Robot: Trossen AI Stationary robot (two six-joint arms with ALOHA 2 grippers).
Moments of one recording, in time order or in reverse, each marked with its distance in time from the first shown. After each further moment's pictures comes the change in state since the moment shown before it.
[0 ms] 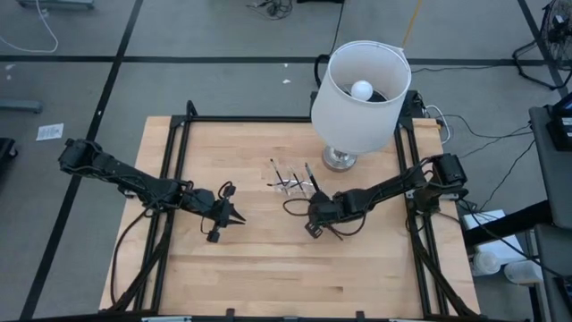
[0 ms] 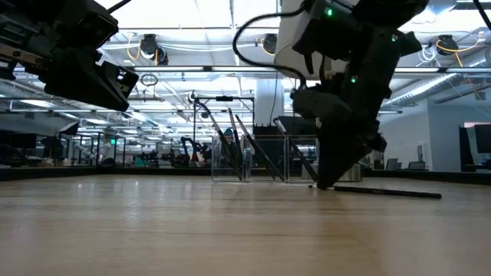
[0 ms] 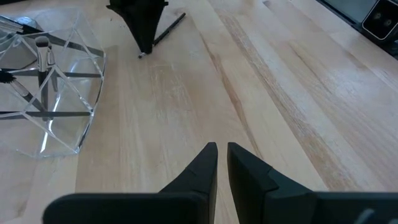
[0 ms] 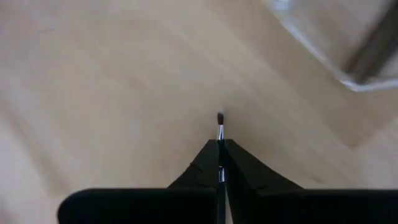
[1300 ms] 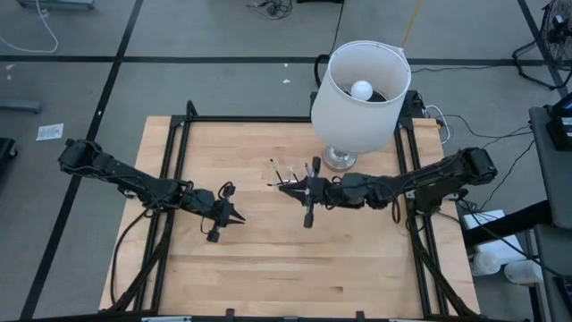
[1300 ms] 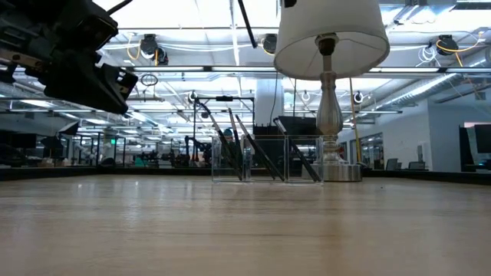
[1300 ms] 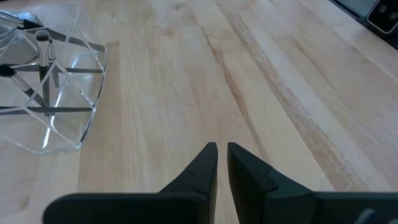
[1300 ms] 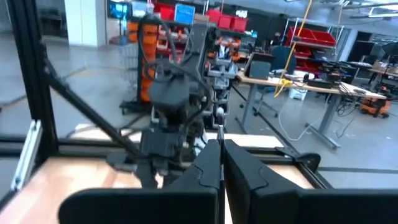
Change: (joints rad) left arm 0.000 0.000 0.000 -0.014 -0.009 0.004; right arm 0.017 -0.283 0.085 0.836 0.179 -1.065
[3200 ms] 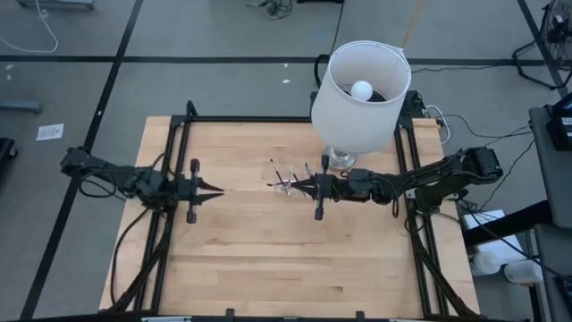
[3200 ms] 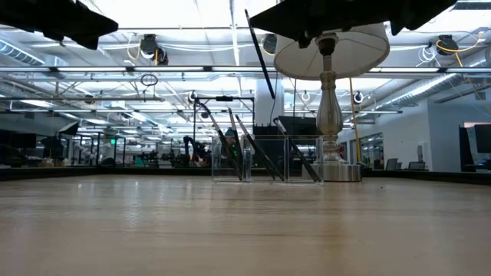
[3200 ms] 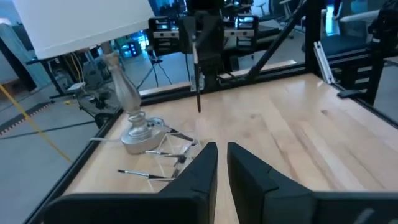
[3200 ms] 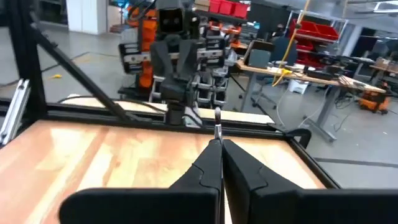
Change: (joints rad) left arm -0.072 -0.653 0.000 -0.228 -0.325 0.088; right arm -0.098 -0.063 -0.286 0.176 -0.109 -0.047
